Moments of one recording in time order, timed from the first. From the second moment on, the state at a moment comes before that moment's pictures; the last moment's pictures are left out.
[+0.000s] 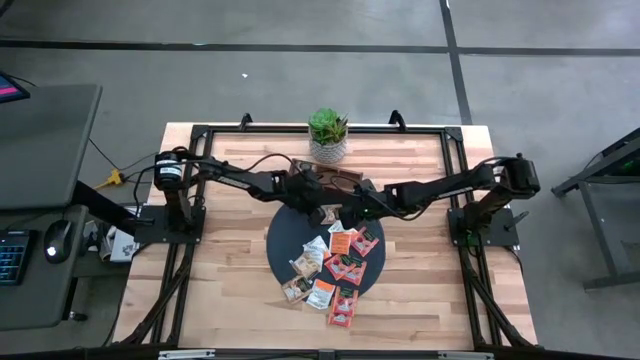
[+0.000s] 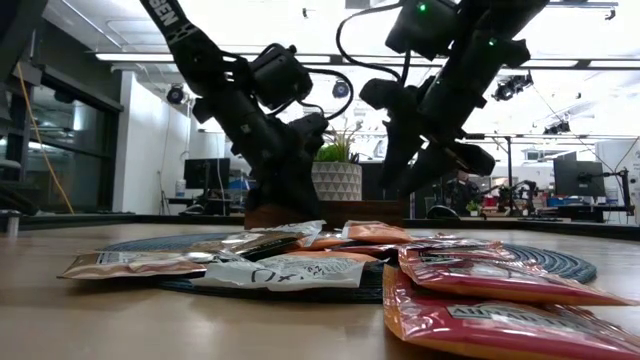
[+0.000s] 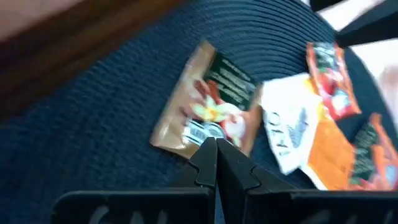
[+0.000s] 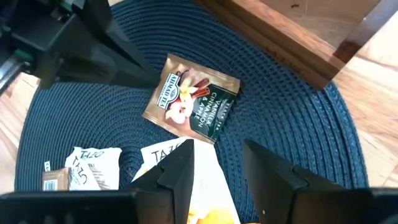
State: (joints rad) left arm 0.16 1.83 0.97 0.05 0.15 -0.53; right arm 0.00 1.60 0.88 -0.25 0.19 1.08
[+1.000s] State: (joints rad) left arm 0.16 1.88 0.97 0.07 0.15 -0.46; right arm -0.01 1.70 0.89 -0.20 0.15 1.28
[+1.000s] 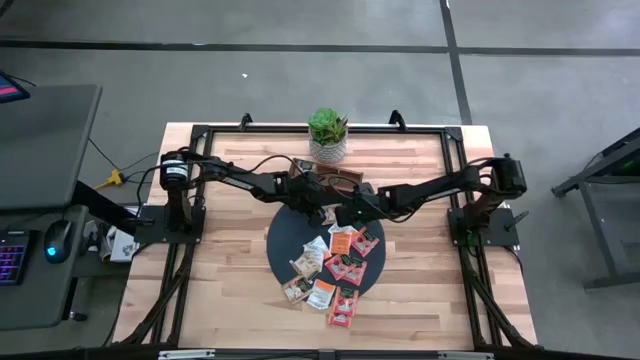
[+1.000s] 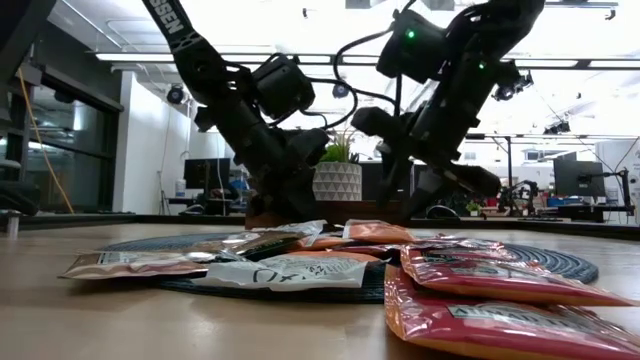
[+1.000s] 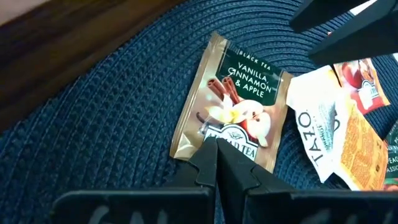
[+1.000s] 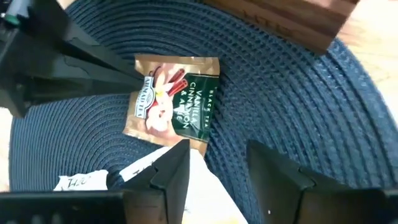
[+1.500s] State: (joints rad) left arm 0.16 1.88 0.97 0.06 0.11 -0.45; right arm -0.07 1.76 0.89 -0.08 0.10 1.26
